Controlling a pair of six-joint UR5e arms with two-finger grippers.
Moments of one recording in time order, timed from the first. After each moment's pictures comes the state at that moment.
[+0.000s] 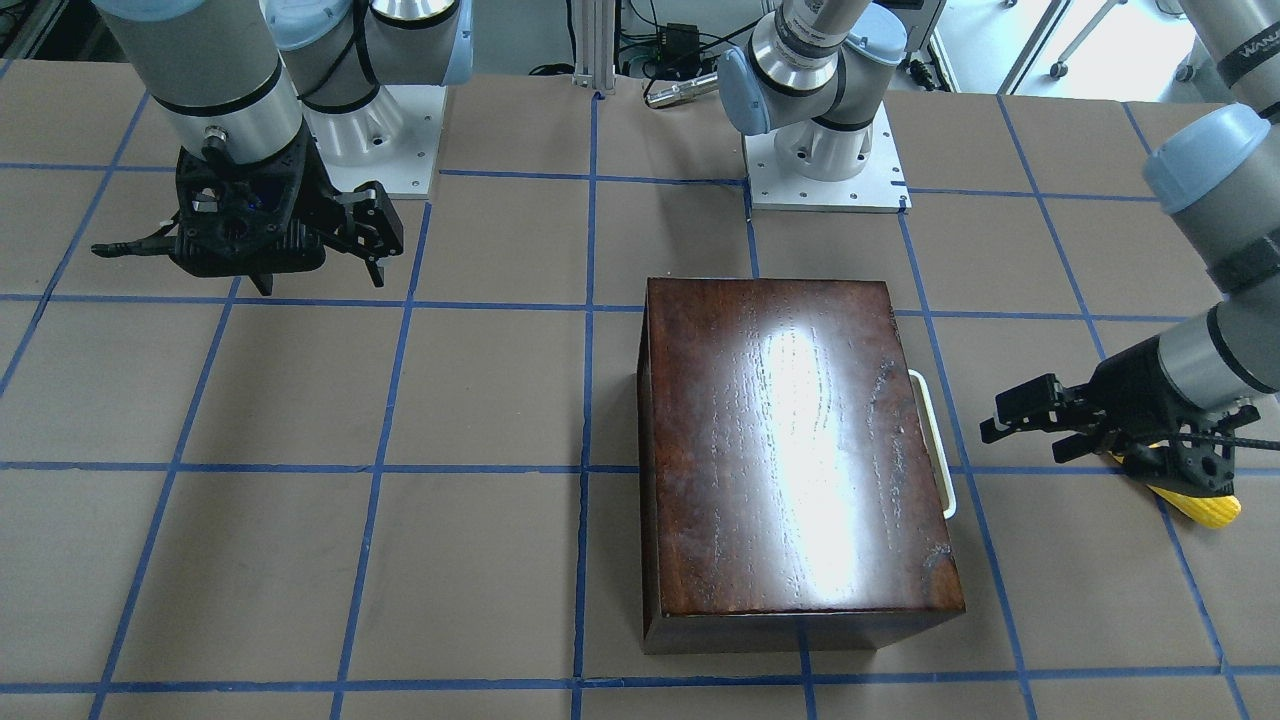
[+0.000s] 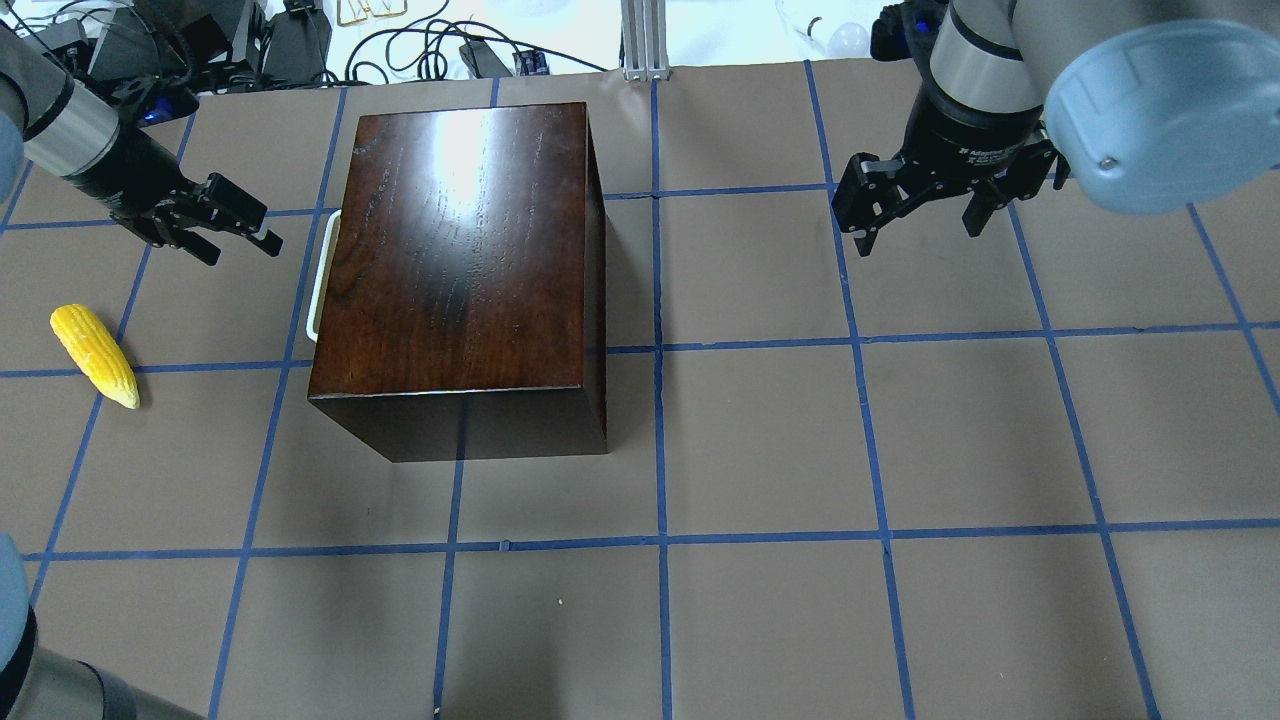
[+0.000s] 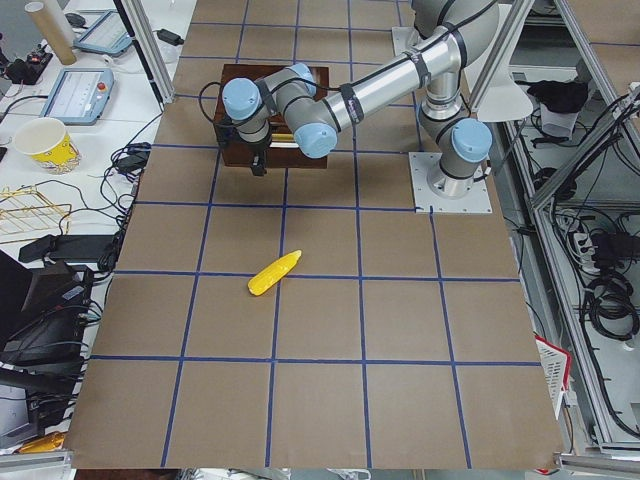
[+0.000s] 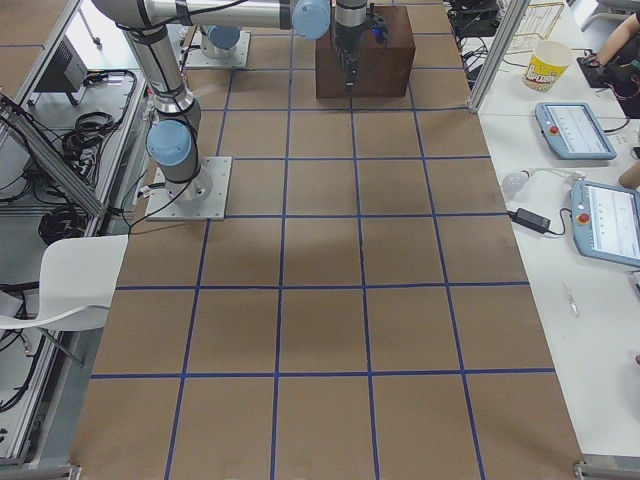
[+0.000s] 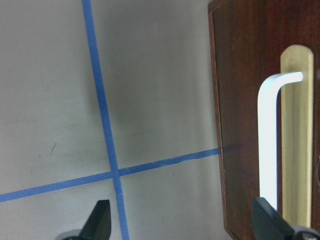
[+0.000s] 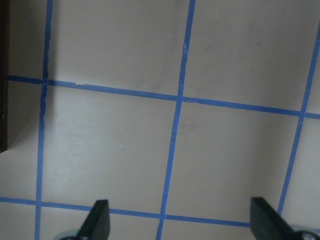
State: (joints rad) left arm -1.14 -1.90 -1.55 -1.43 1.32 0.57; right arm 1.62 -1.53 1.60 -1.63 -1.60 -0.09
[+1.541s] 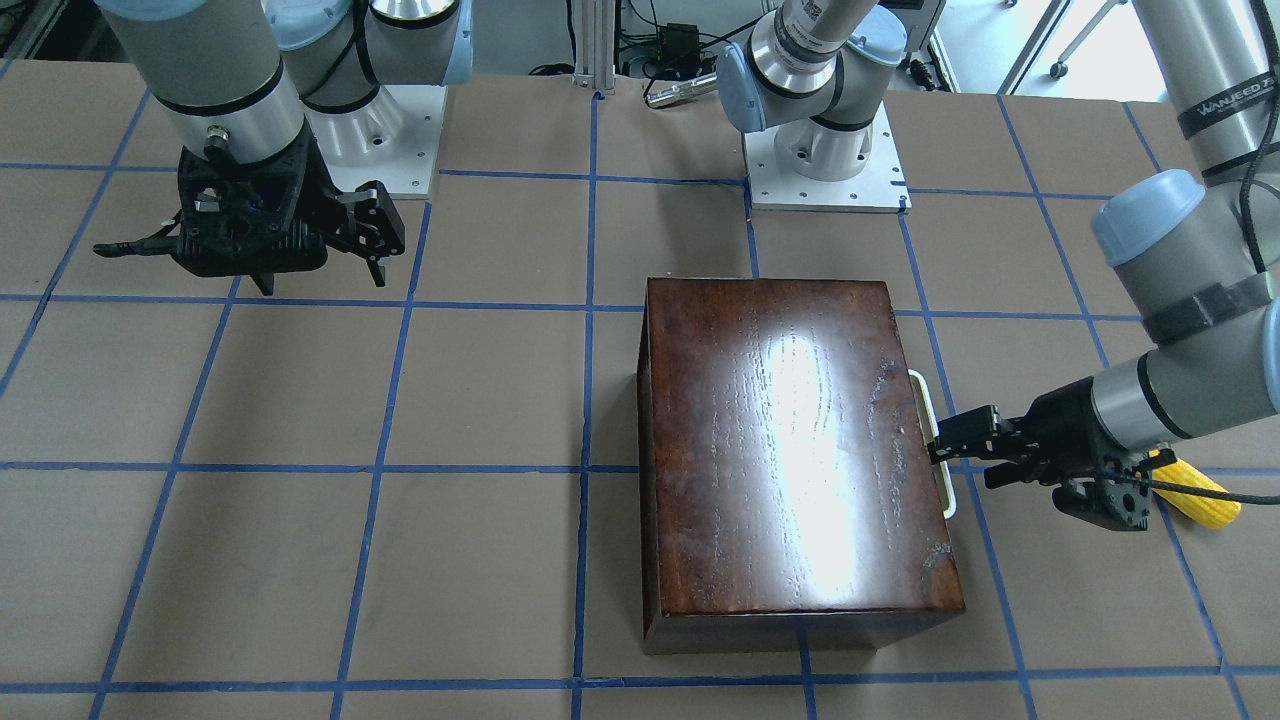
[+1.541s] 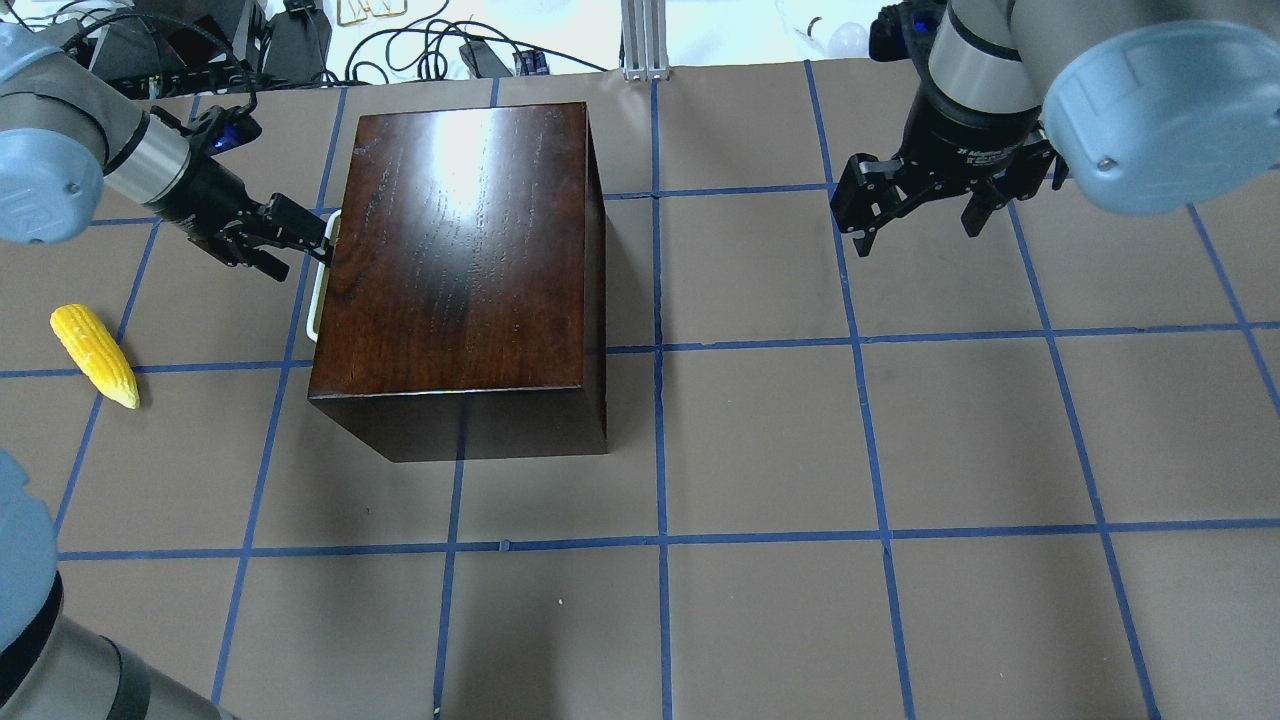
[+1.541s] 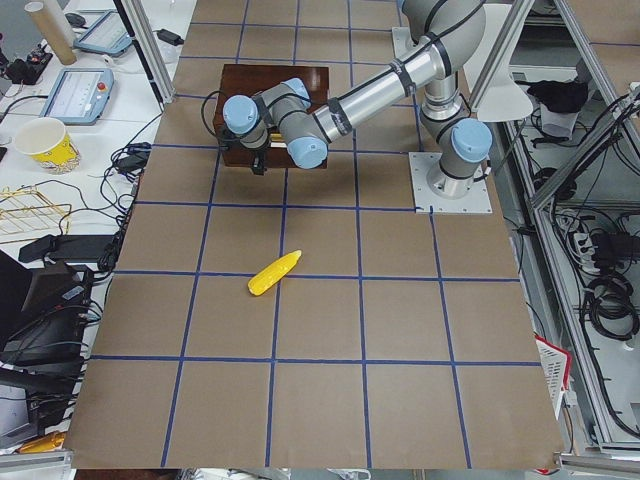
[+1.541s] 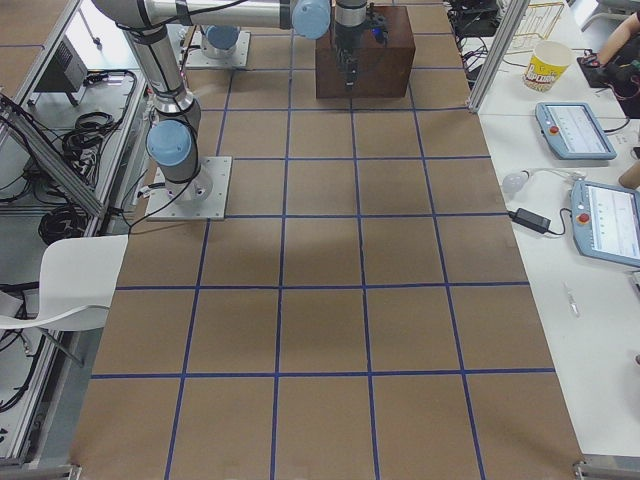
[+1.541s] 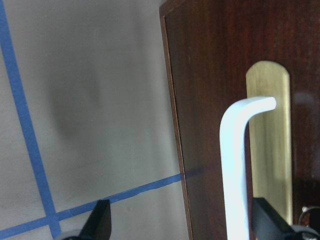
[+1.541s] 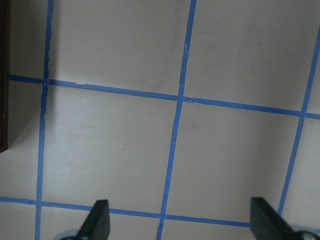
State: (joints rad) left arm -1.17 -1.96 -1.60 -1.38 1.23 0.57; right arm 1.62 -1.53 1.60 -1.63 -1.60 -0.09
